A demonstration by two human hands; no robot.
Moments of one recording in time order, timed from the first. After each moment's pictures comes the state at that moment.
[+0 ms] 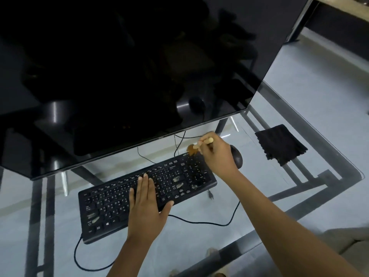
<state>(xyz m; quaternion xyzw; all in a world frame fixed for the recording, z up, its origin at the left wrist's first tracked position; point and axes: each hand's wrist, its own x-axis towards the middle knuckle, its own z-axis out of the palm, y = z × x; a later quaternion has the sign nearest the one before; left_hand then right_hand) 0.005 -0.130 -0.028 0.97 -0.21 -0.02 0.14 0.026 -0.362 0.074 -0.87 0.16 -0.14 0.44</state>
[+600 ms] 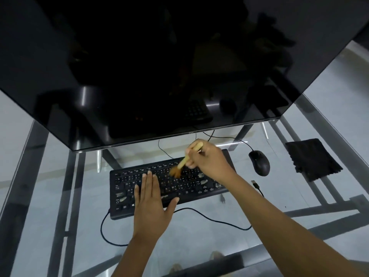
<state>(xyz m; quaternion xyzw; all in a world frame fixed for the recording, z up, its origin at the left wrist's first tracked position) -0.007 -0.084 -0.032 0.97 -0.12 0.00 0.19 0.049 -0.281 0.075 -0.85 0.05 0.02 0.53</state>
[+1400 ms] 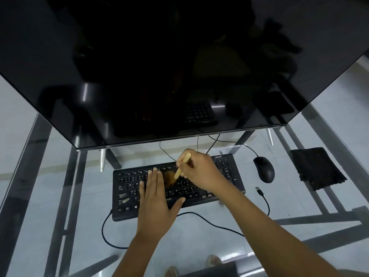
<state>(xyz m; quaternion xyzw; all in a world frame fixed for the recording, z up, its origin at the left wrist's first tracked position) 0.004 -0.085 -0.026 0.96 -0.12 0.01 0.26 0.054 -0.245 0.067 -0.89 -0.01 0.04 0.44</state>
